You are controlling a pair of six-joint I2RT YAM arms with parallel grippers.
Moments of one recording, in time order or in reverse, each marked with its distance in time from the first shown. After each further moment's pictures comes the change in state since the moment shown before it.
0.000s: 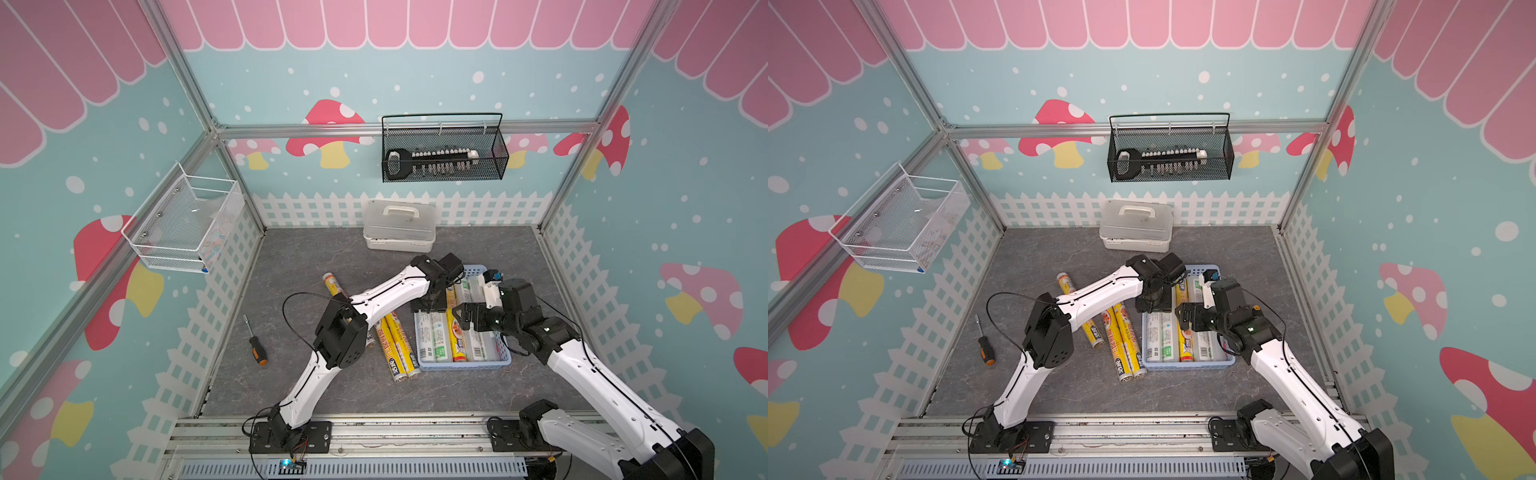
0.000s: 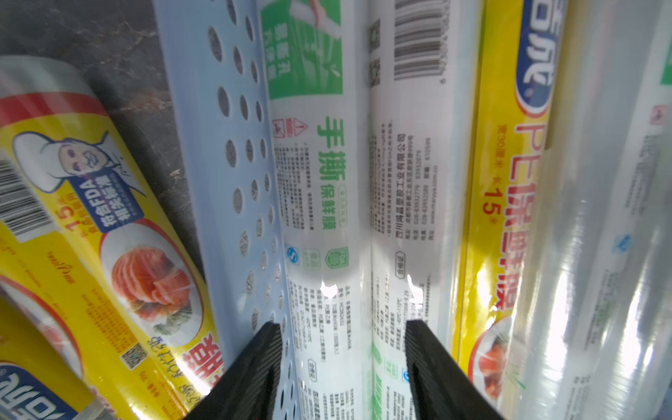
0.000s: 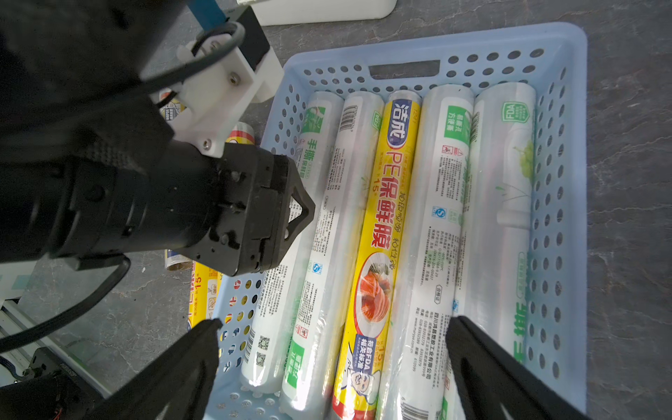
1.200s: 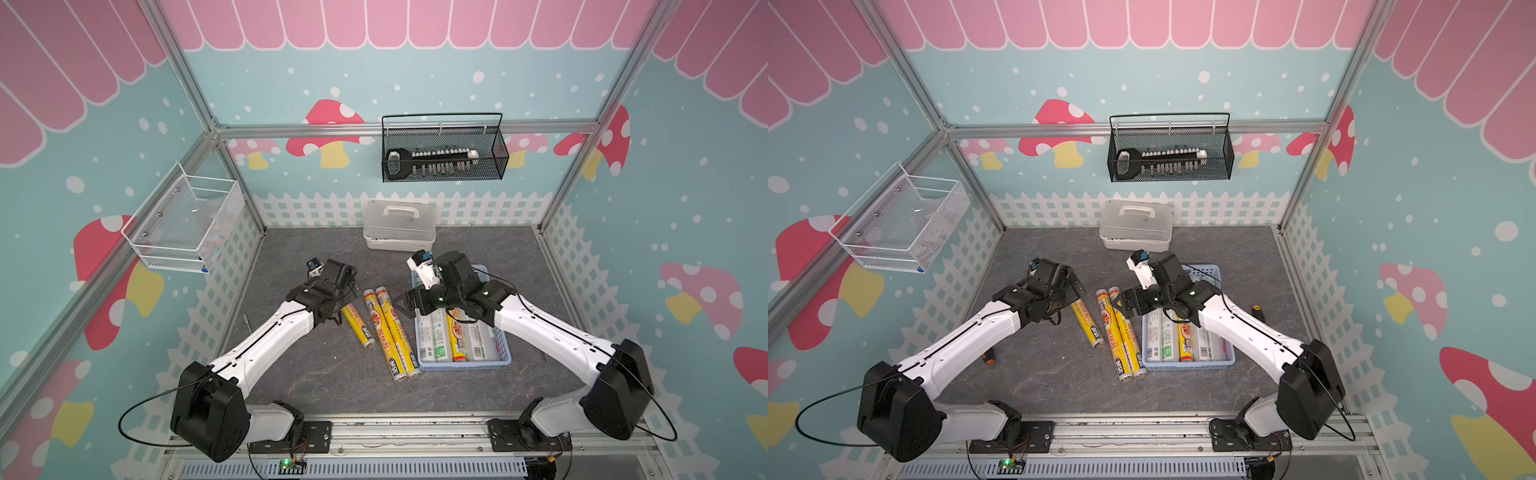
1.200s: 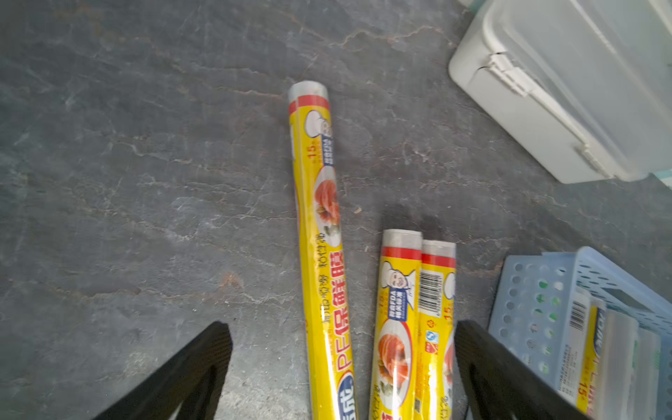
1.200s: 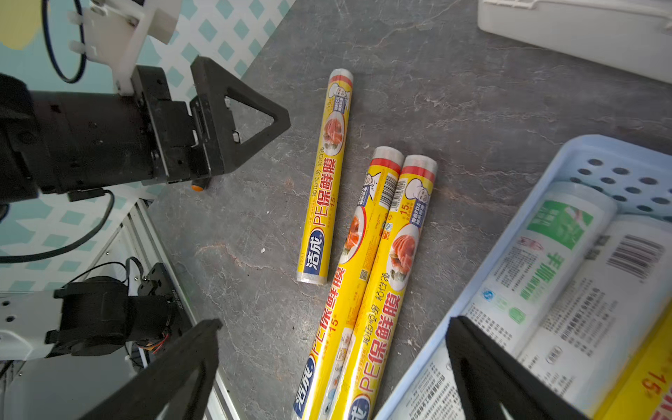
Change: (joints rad) left arm 0.457 -0.962 -1.135 0.577 -0.159 -0.072; right arm 0.319 0.512 0.431 0.108 -0.151 -0.069
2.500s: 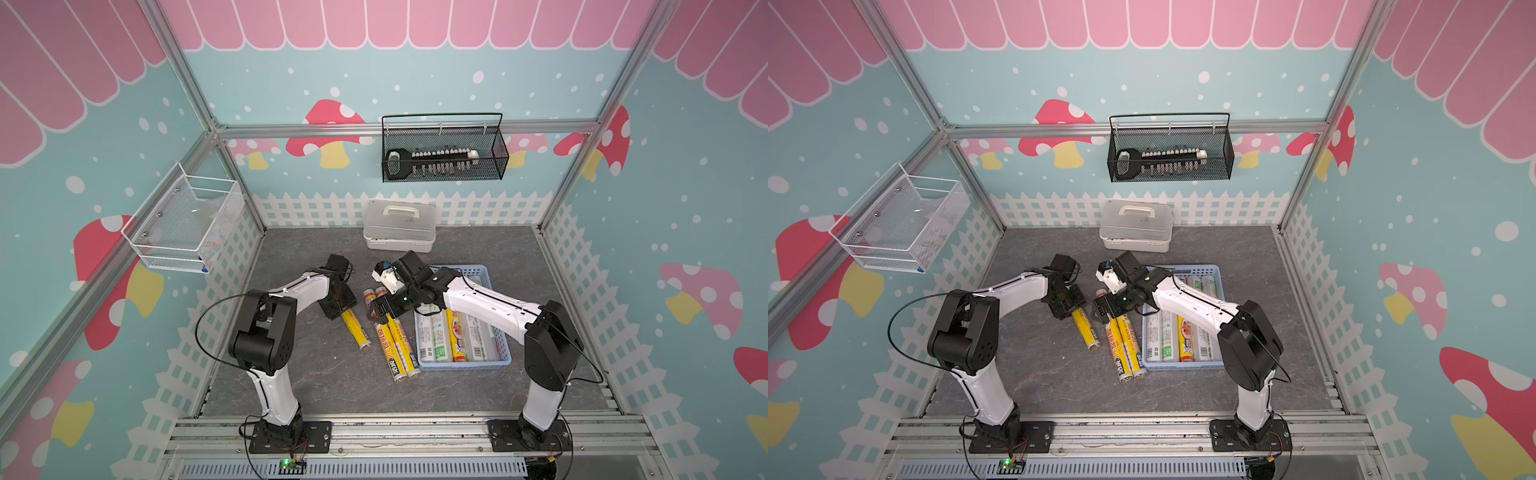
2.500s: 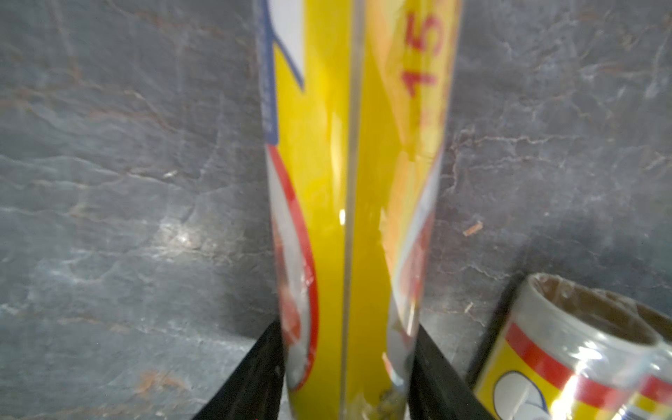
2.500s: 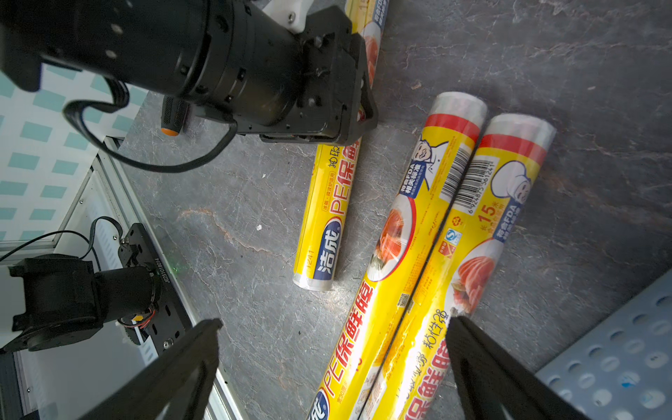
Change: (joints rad) left arm 0.169 0.518 0.176 -0.027 0.324 0.090; right arm 0.077 0.338 0.272 -0.164 -0.052 -0.038
